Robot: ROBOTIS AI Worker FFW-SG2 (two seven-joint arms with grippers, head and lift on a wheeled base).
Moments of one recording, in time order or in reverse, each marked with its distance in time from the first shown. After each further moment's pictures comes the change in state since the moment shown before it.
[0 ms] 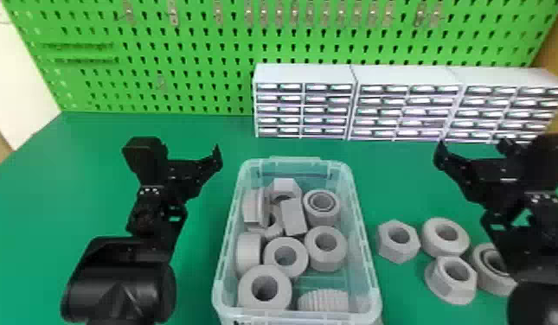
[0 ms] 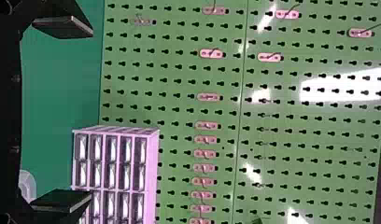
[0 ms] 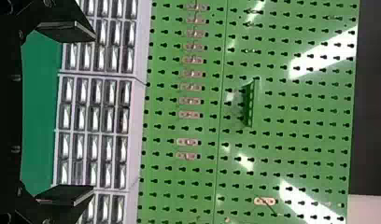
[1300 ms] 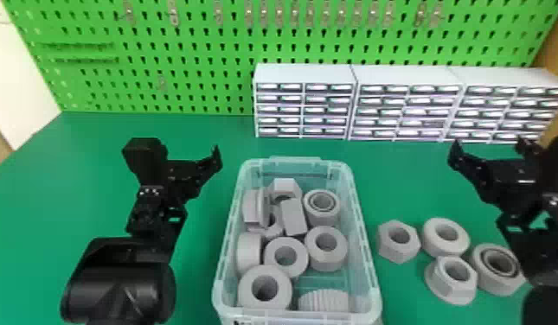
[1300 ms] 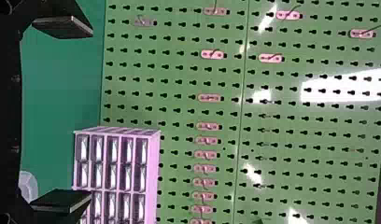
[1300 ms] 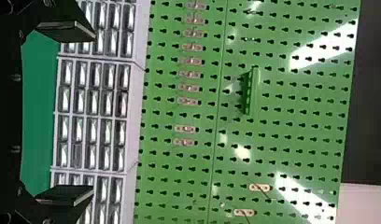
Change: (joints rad) left arm 0.001 0.000 0.001 0.001 -0.001 0.000 0.000; right arm 0.016 -0.008 -0.040 -0.022 0.009 0.000 0.001
